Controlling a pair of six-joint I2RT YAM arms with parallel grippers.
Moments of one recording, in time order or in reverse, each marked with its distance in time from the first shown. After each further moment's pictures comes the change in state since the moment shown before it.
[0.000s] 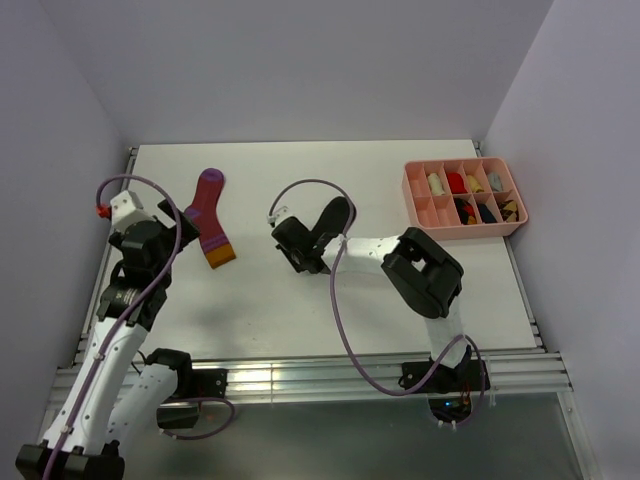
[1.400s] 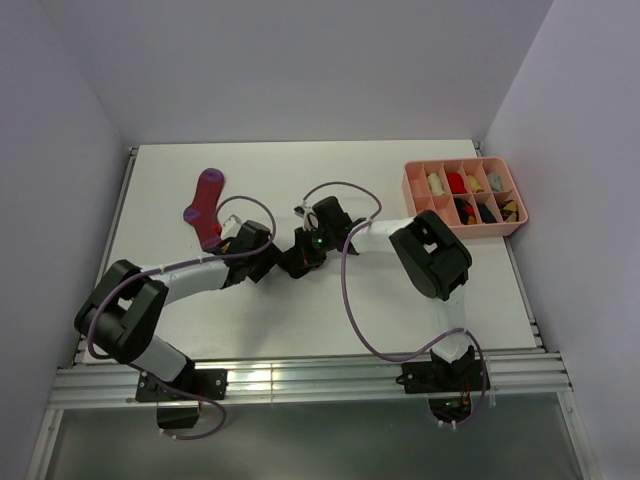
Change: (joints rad) left arm -0.399 0.832 -0.019 0.285 0.248 -0.681; right arm -0.275 0.048 -0.084 0.192 -0.930 0.322
